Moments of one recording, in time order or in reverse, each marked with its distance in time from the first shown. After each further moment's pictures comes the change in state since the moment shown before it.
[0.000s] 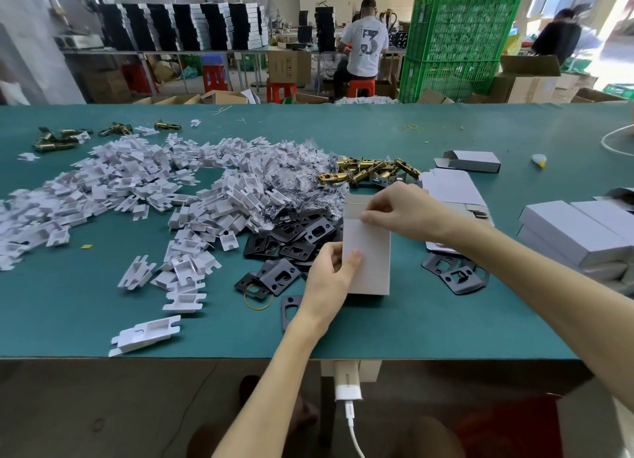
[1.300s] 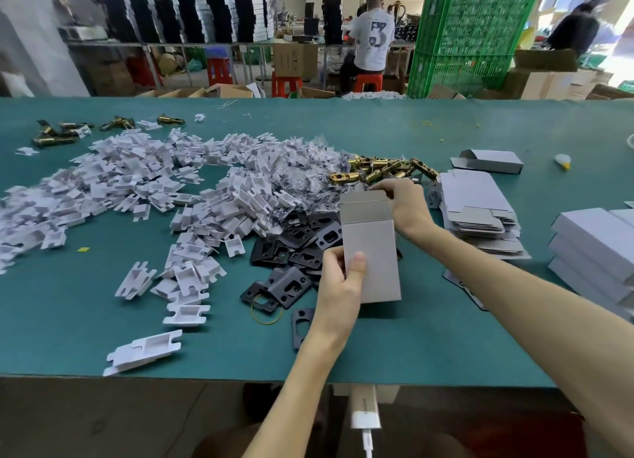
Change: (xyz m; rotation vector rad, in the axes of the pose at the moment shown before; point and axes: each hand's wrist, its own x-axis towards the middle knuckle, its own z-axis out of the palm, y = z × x) left_hand 0.003 0.002 0.000 -0.084 0.052 0.044; right_hand 0.068 0.027 0.053 0.286 0.344 0.168
